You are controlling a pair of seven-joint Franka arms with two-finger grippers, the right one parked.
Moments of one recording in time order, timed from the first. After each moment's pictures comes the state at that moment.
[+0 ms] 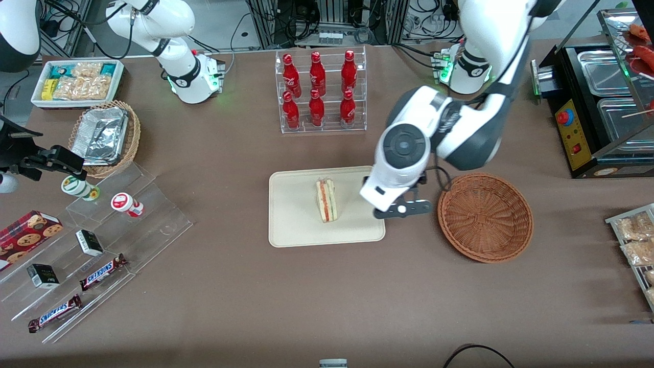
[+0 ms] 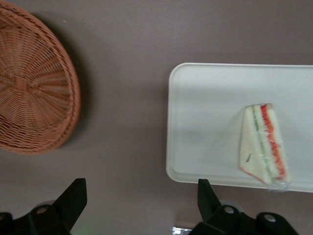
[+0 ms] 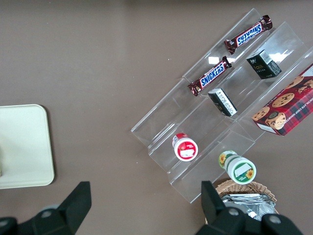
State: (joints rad) arm -0.44 0.47 -0.14 -1.38 0.05 1.63 -0.63
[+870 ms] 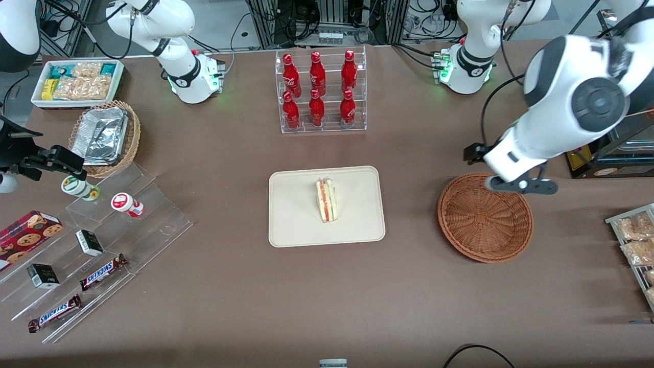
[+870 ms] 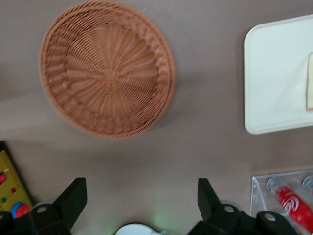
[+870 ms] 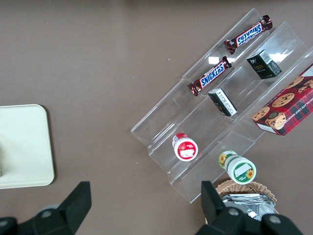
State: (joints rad) arm -0.10 0.08 -0.13 -1.70 -0.01 1.56 -0.11
